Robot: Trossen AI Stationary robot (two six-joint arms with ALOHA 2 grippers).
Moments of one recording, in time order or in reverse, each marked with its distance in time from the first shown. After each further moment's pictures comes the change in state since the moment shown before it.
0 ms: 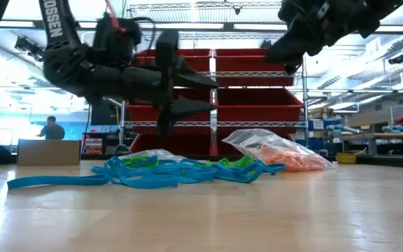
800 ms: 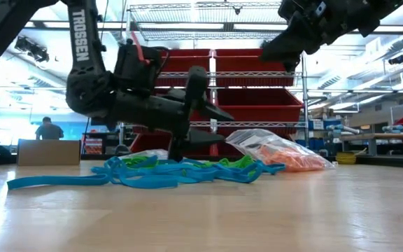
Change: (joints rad) left arm 0.023 0.275 0.134 0.087 -0.165 -0.228; right arm 0.022 -0.001 0.000 0.035 0.033 -0.010
